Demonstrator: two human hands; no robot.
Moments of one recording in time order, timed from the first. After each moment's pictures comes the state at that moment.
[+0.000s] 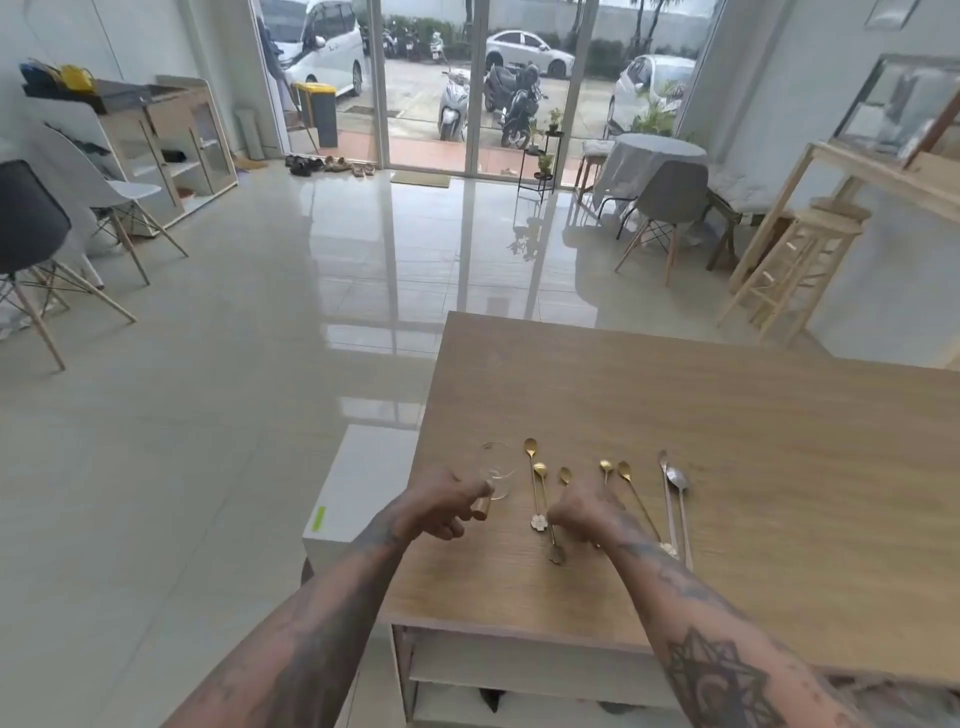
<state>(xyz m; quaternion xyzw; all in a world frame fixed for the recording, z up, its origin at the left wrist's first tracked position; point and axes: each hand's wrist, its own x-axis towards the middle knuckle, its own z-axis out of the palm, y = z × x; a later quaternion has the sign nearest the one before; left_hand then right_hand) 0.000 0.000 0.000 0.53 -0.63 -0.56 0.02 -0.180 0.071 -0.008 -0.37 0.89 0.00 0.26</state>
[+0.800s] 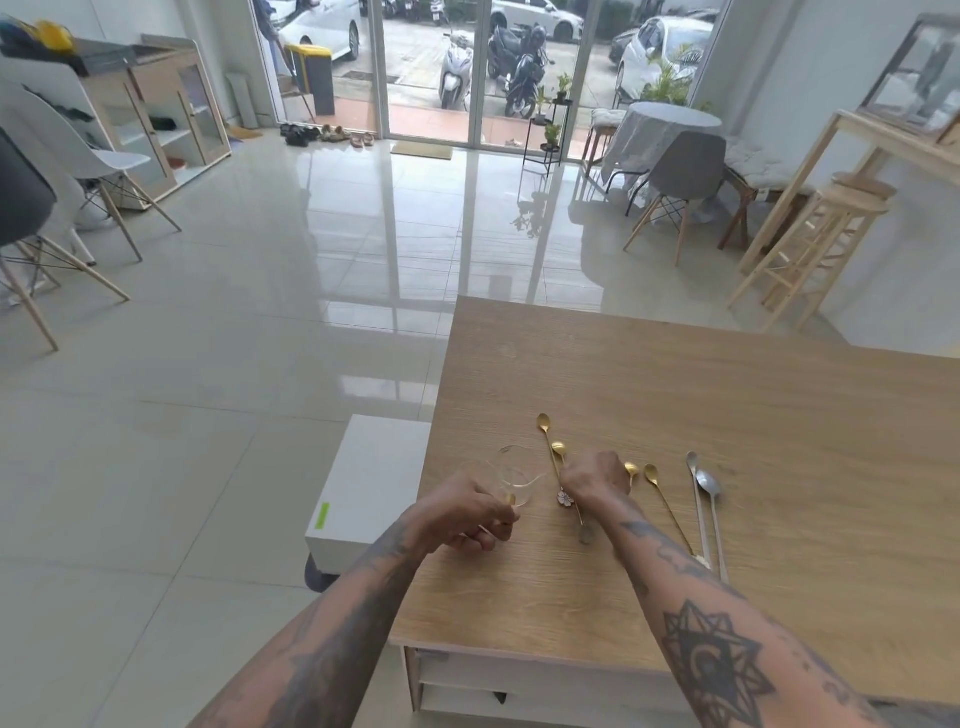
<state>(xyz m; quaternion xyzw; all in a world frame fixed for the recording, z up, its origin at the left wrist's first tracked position) -0.003 -0.019 -0.013 0.46 -0.59 -0.67 -0.02 -0.186 0.013 -0.028 -0.27 0.93 -0.10 0.22</state>
